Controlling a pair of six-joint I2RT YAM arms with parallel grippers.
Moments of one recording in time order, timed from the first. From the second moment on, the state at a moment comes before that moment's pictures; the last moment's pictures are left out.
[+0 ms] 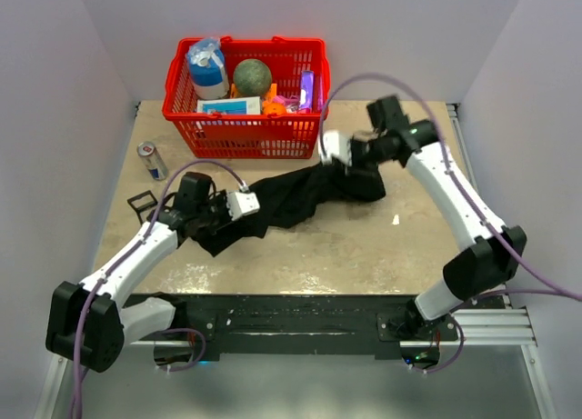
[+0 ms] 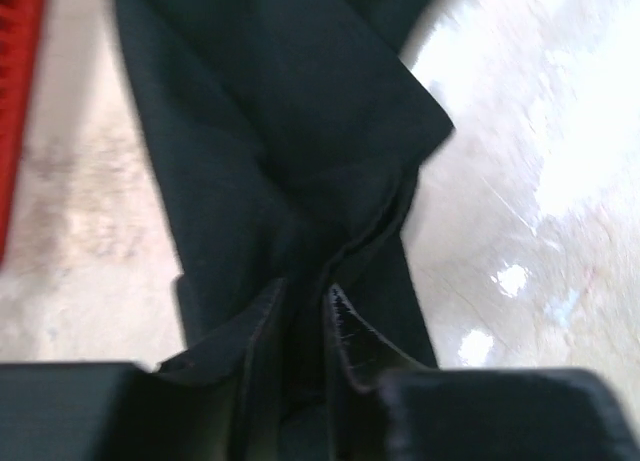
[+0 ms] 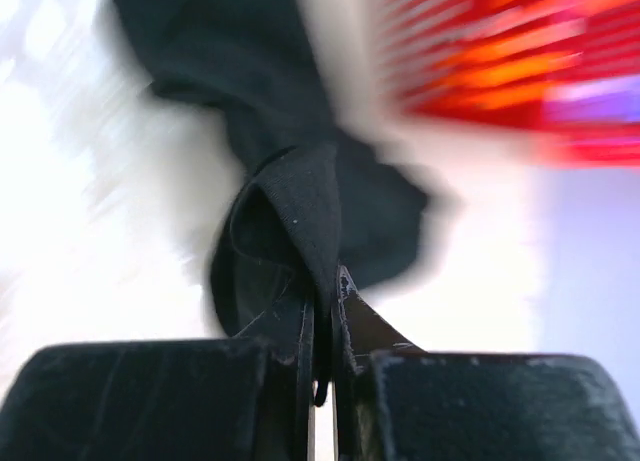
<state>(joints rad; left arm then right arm) -0.34 1.13 0.70 -0.42 0.32 0.82 0.39 1.56 1.55 -1.06 -0.39 -1.21</state>
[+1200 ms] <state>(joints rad) -0.35 1.02 0.67 -0.48 0.41 0.72 -0.18 1.29 1.54 -0.34 -0.04 -0.22</state>
